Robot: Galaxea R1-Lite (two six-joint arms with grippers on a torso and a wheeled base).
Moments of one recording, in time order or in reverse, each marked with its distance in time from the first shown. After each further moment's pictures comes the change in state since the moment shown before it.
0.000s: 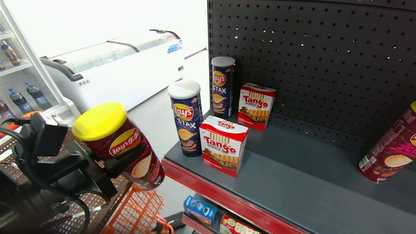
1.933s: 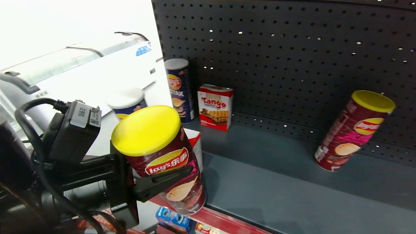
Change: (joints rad) left arm -0.259 -0.016 -0.218 0.313 -0.210 0.055; right arm 0.000 0.000 0.000 0.001 0.001 -0.003
